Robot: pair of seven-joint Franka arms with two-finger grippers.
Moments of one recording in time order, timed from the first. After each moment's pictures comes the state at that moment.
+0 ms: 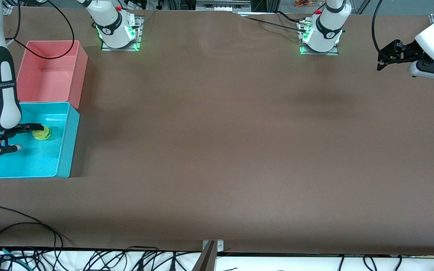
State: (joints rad) left arm -0.10 -0.06 0.02 -1.57 0.02 1.38 0.13; right arm -0.06 0.62 -0.39 -1.68 0.08 2.00 -0.61
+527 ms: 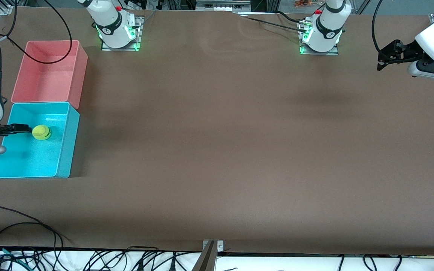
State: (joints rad) left arm -0.10 -0.06 0.02 -1.57 0.02 1.38 0.13; right arm -0.05 0.58 -0.39 -1.56 0.08 1.88 -0.61
